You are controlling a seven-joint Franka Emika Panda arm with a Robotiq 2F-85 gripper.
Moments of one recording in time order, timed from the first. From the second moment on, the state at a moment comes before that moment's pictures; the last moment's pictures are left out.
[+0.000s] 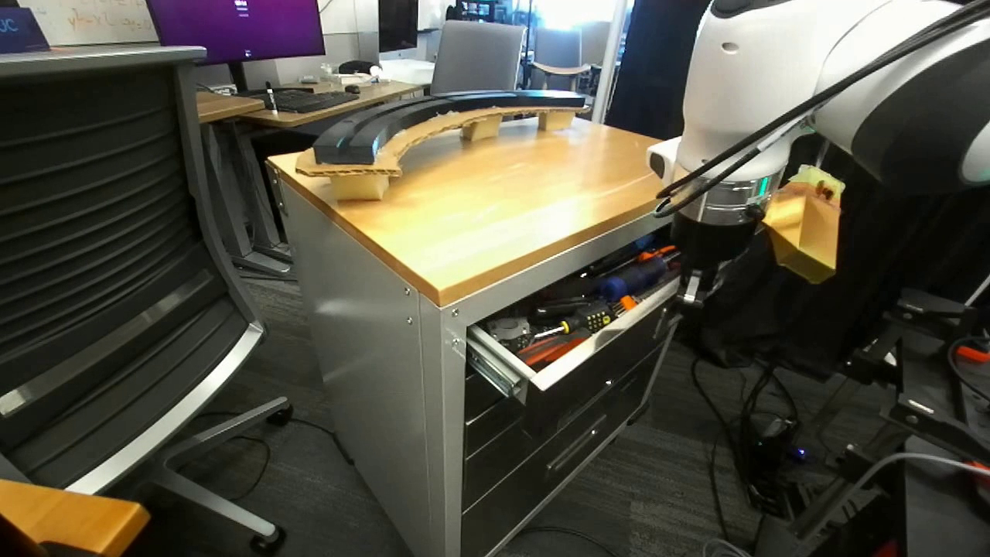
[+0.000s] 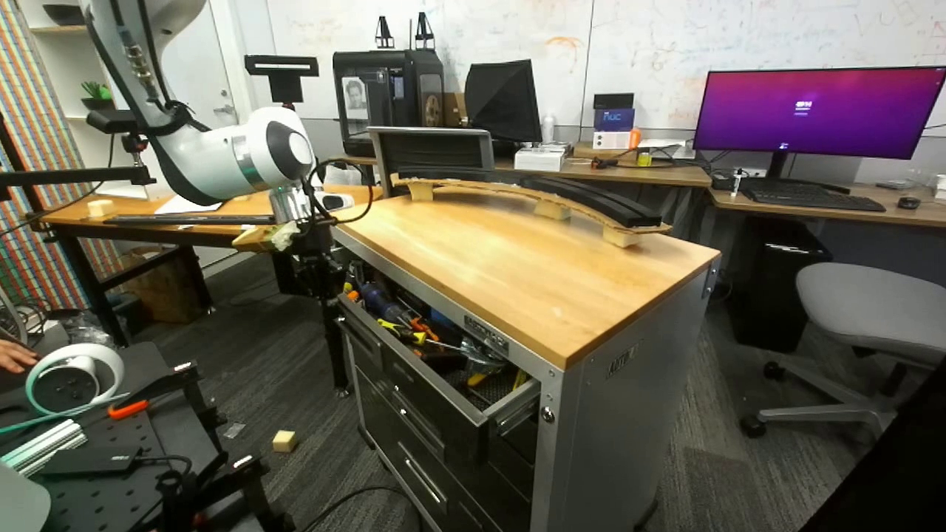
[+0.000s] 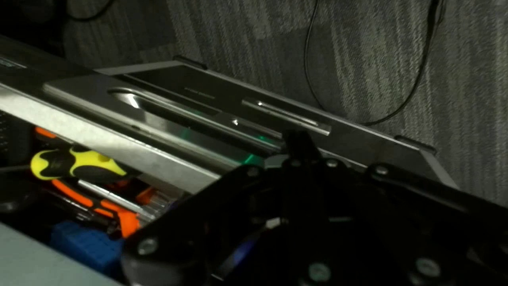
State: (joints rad) arm 0.37 0.36 0.00 -2.38 -0.59 2.53 0.69
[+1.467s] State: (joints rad) arm 0.25 0.34 0.20 -2.34 -1.25 2.51 1.07
